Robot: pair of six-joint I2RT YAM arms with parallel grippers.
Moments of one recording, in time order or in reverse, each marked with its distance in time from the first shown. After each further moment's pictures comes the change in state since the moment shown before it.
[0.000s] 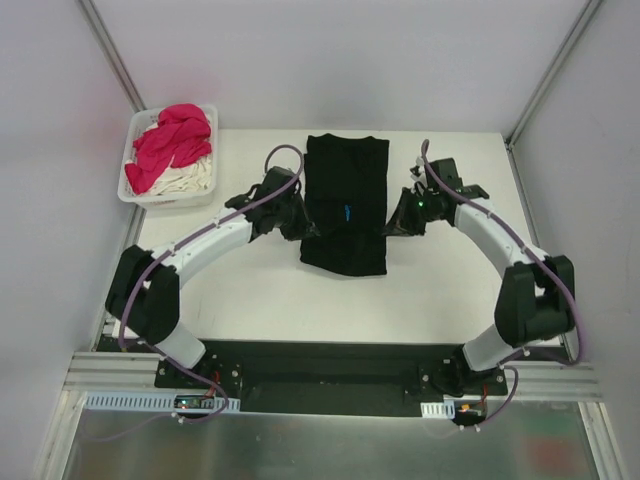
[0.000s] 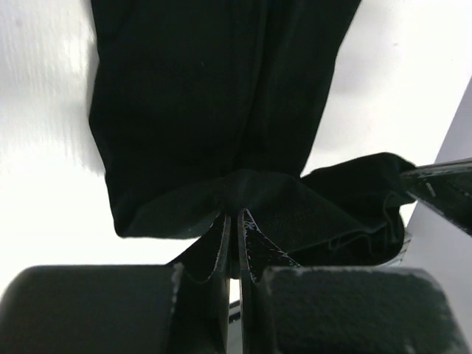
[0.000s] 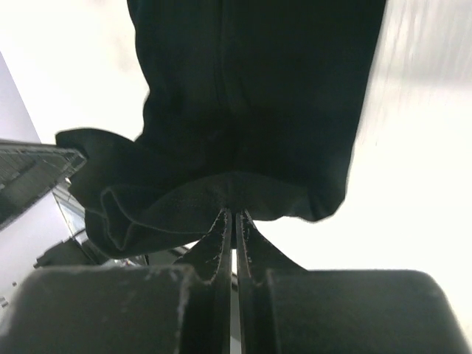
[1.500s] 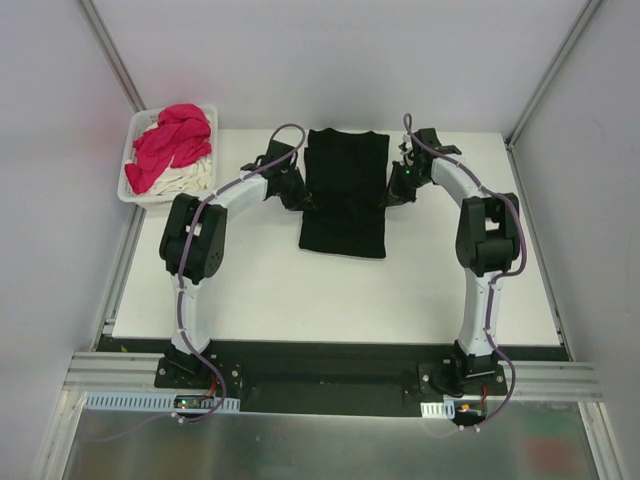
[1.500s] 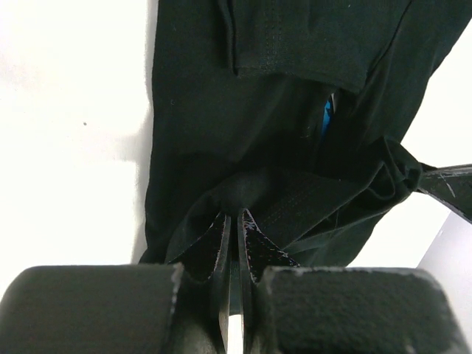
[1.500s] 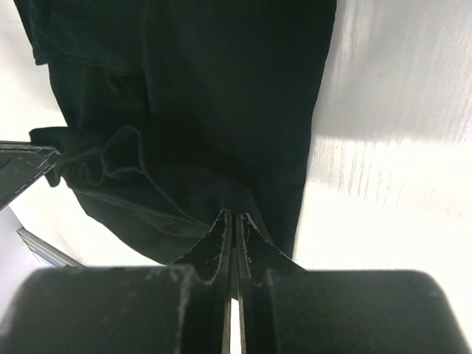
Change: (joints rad) left arm 0.205 0.542 0.410 0.034 0.163 0.135; right arm -0.071 0.640 0.629 -0.133 0.031 -0.135
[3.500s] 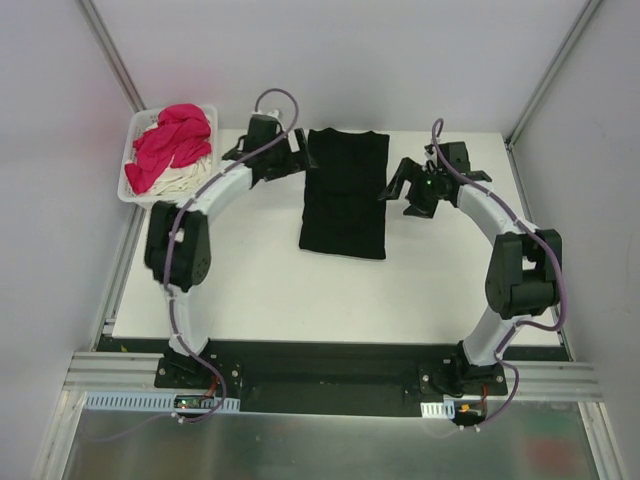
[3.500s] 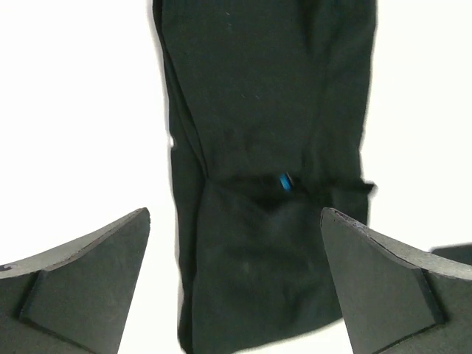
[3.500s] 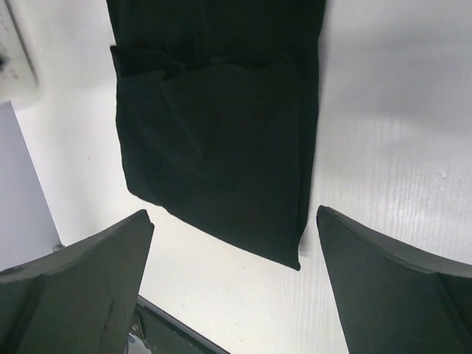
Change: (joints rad) left arm 0.045 -0.017 0.114 0.133 -0.135 0.232; right arm -0.048 -0.406 -0.438 0.296 -0.005 0.131
